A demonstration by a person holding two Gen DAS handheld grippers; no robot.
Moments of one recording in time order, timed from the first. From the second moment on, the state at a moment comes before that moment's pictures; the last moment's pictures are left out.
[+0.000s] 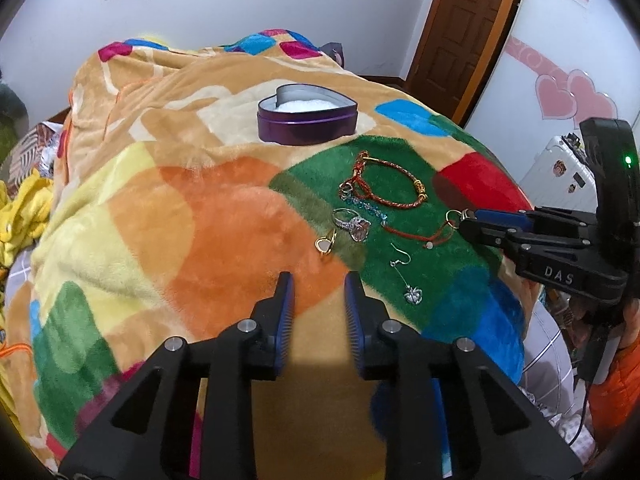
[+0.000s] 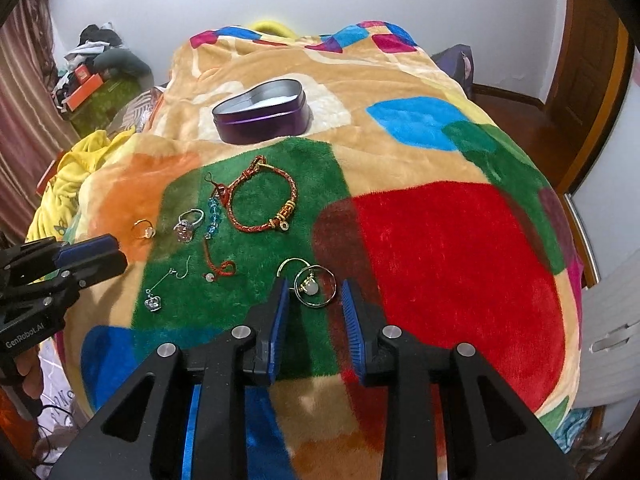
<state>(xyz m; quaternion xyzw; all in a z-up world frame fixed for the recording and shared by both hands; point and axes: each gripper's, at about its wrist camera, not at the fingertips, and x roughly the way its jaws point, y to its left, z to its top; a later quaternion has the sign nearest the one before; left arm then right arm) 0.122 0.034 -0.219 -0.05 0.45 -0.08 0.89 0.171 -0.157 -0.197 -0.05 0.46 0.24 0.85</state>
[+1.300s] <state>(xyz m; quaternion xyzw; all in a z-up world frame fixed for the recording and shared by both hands) 0.166 0.041 -0.153 -0.04 0.35 -0.07 0.93 0.189 -0.148 -0.132 -0.02 0.35 0.26 0.90</state>
